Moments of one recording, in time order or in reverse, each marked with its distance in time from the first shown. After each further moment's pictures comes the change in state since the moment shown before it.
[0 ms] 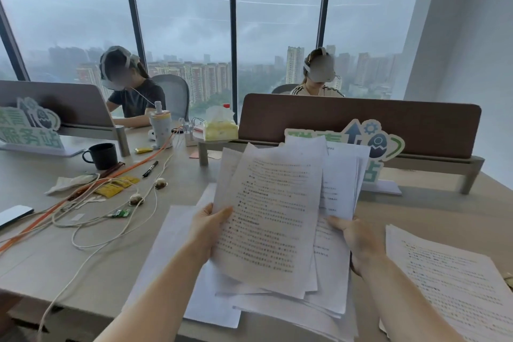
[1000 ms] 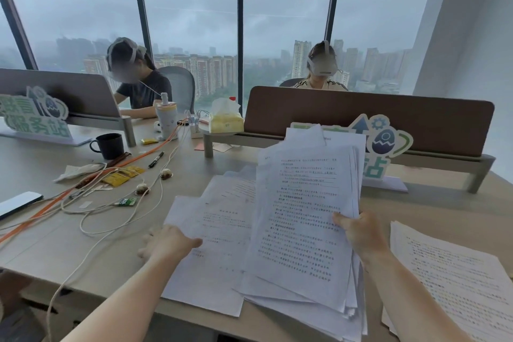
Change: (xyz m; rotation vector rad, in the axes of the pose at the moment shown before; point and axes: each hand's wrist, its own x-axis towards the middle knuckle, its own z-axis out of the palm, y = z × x) left_hand 0.004 -0.023 -0.073 1.296 0.393 -0.339; right_hand -0.017 -0.007 -0.002 -0.323 0.042 -0.153
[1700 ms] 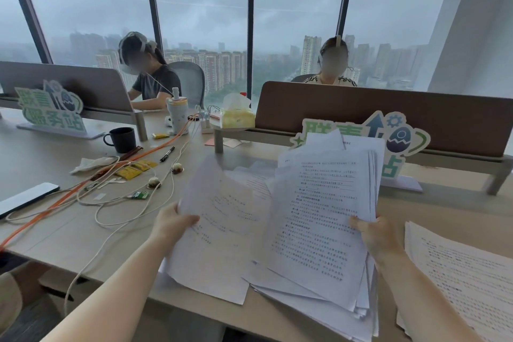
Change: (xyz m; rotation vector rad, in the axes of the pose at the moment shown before) left_hand 0.032 -0.025 -0.017 -0.836 -0.049 0.225; right_hand 0.013 0.019 0.000 0.022 0.032 0.069
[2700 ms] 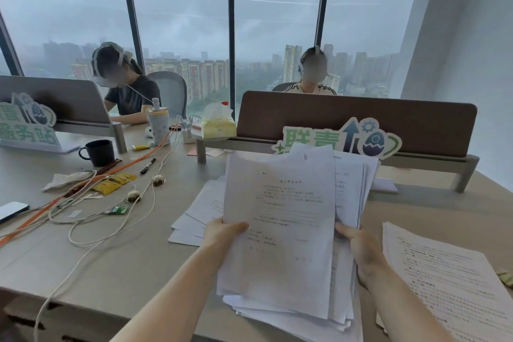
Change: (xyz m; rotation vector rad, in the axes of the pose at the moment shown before) left_hand -0.058 0.051 0.112 -0.310 -0.272 -0.093; right_hand -0.013 0.008 -0.009 0.324 -0.106 0.072
